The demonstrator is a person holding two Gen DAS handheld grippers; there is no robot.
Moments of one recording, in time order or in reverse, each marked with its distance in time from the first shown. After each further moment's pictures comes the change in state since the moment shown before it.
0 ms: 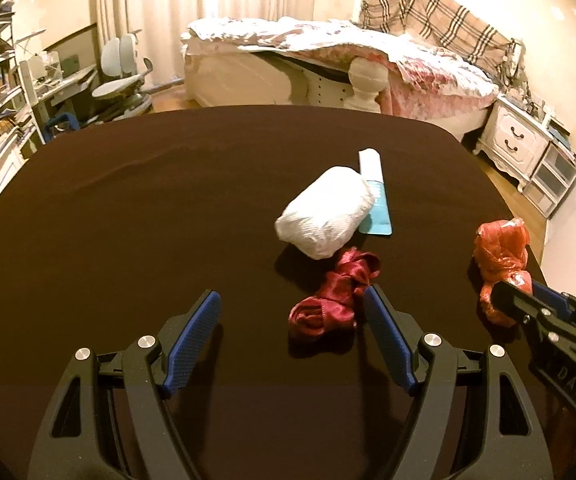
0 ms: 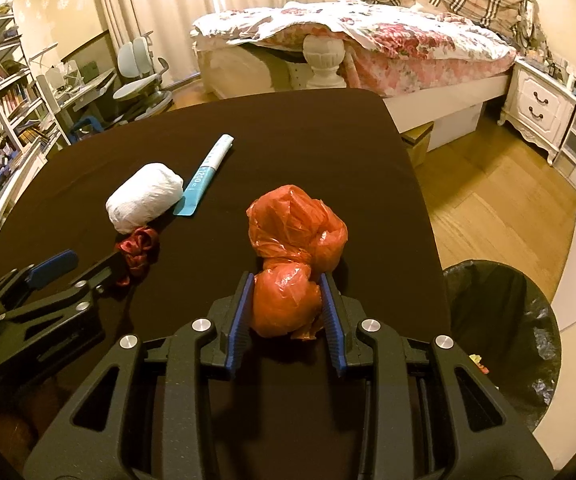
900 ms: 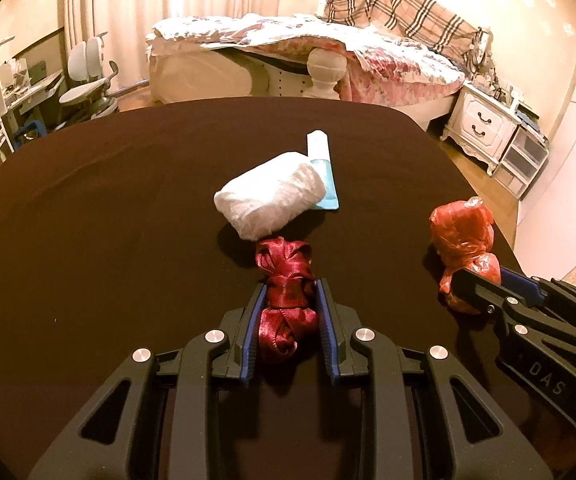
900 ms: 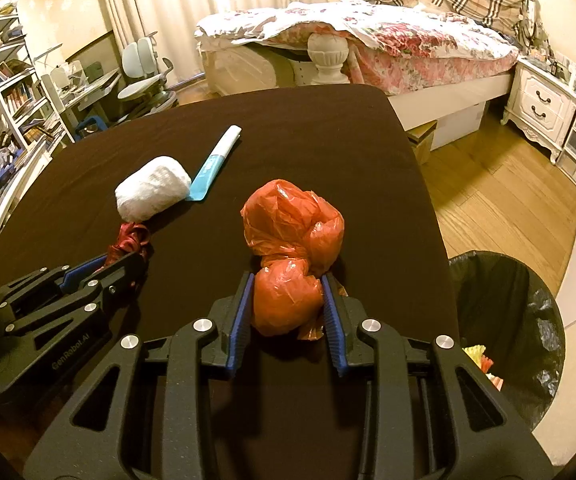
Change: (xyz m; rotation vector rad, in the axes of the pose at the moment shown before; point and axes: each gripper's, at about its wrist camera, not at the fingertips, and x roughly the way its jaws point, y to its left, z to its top) left arm -0.013 -0.016 -0.019 0.061 0.011 -0.105; right arm -0.001 0.001 -0.006 0.000 0.000 0.013
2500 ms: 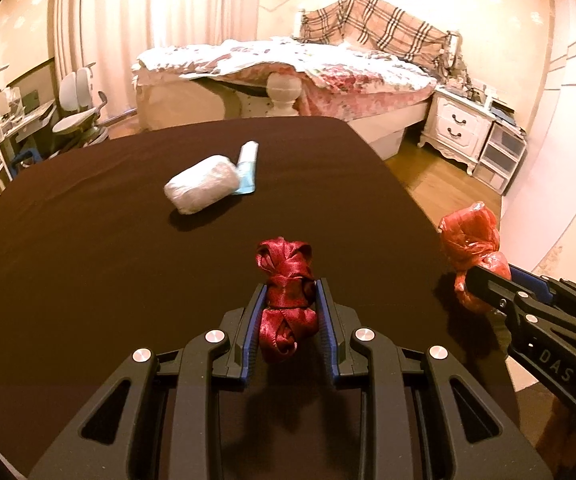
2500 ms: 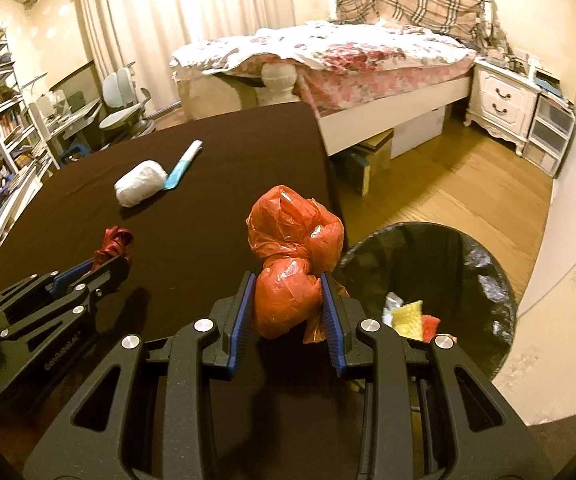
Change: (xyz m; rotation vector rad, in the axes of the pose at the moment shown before) left arm -0.043 -0.063 -0.027 0.074 -0.087 -0.020; right arm -0.084 -0.048 -0.061 0.076 -0.107 -0.077
